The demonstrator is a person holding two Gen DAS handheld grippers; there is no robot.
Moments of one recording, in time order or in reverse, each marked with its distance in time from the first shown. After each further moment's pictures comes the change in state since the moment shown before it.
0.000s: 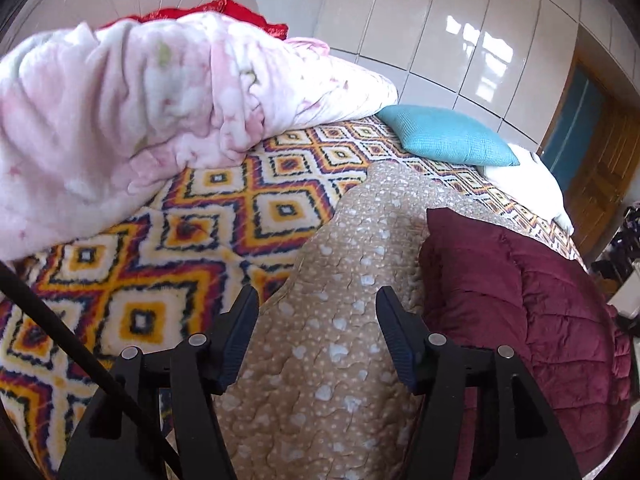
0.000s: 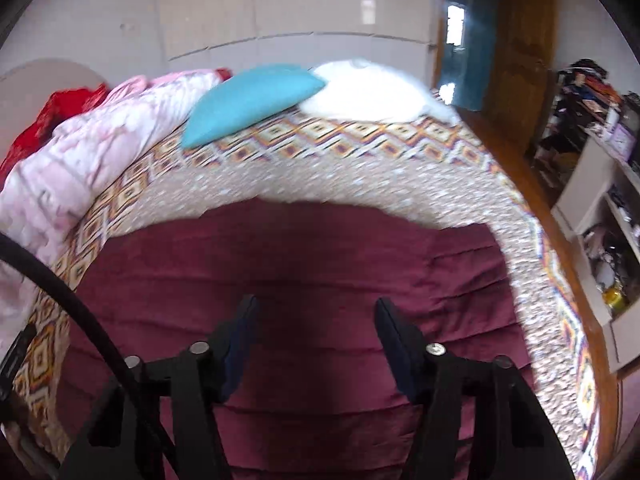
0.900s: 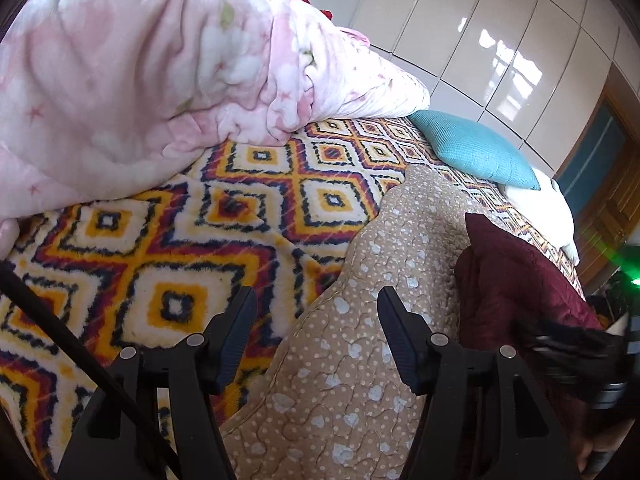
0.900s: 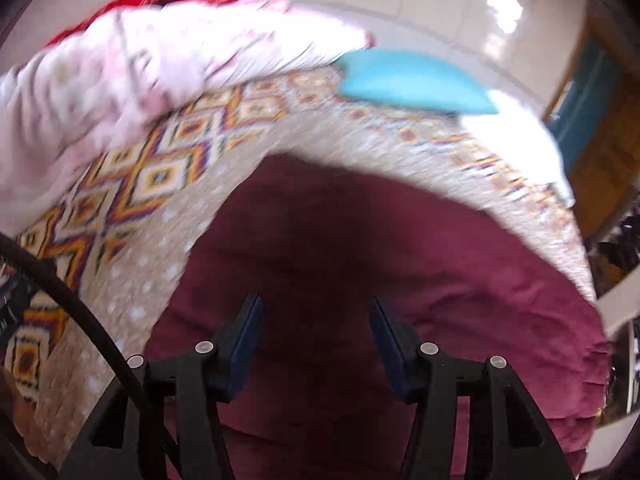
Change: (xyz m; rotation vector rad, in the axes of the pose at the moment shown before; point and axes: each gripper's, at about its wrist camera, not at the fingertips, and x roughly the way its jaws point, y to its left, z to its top) left arm 0.007 0.053 -0.002 -0.129 0.029 0.016; right arm 0.070 0.192 -0.021 -0.417 0.089 -0.003
